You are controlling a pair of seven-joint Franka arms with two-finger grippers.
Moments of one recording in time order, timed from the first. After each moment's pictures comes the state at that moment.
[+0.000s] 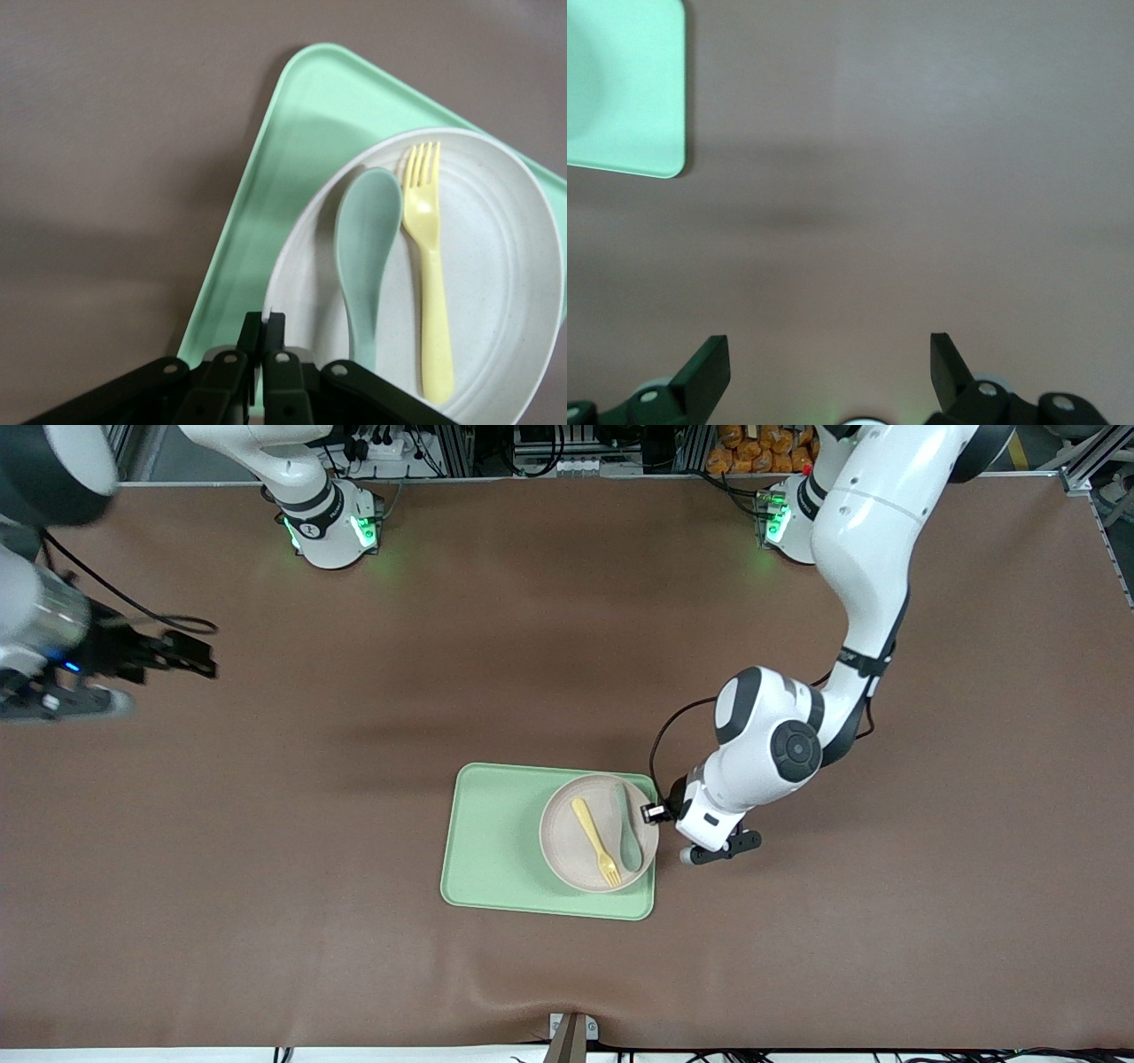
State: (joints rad) left arm -0.36 0.75 -0.14 -1.50 -0.32 2.41 -0.53; right arm 0.12 0.11 -0.04 -1.59 0.05 1.53 -0.01
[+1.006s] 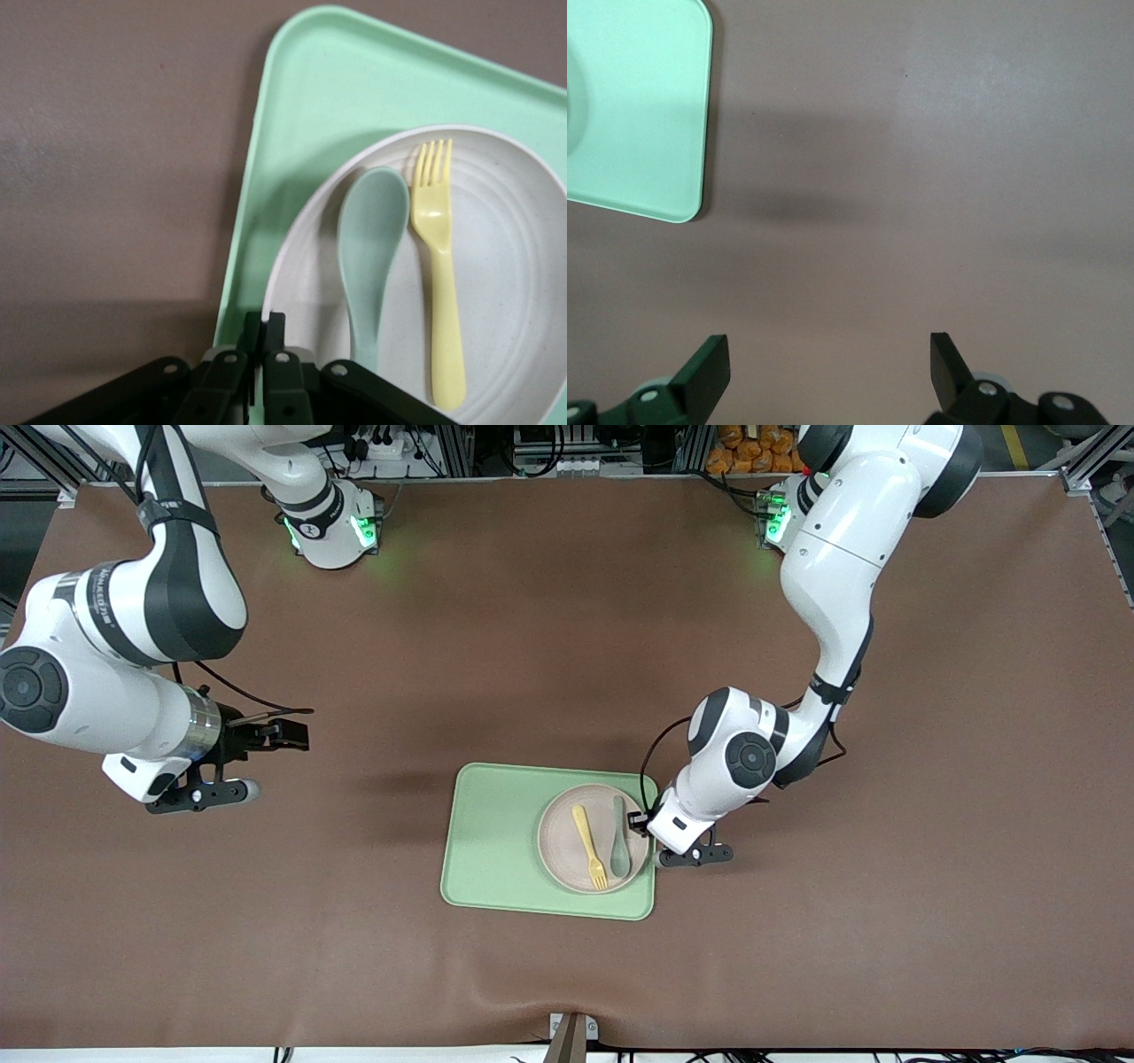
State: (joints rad) left arm -0.40 0.84 -0.14 -1.48 -0.18 2.50 -0.46; right arm 0.18 0.30 -0.04 -1.59 0.10 1.71 -0.02
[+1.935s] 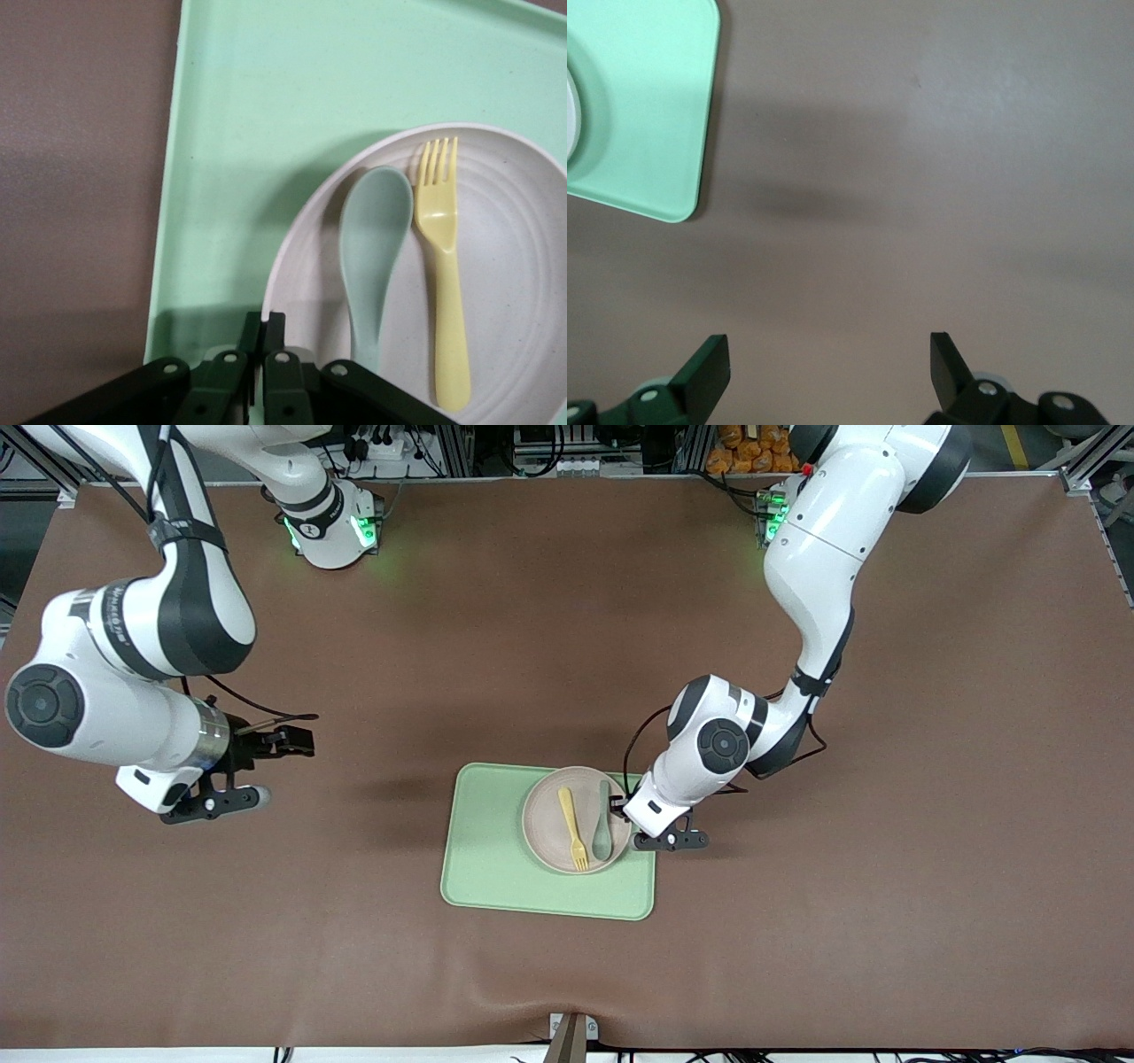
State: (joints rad) left arm -0.44 0.83 -0.14 -1.50 -0.18 2.50 -0.46; right arm 0.19 0.34 -0.04 -1.59 0.10 1.77 -0.10
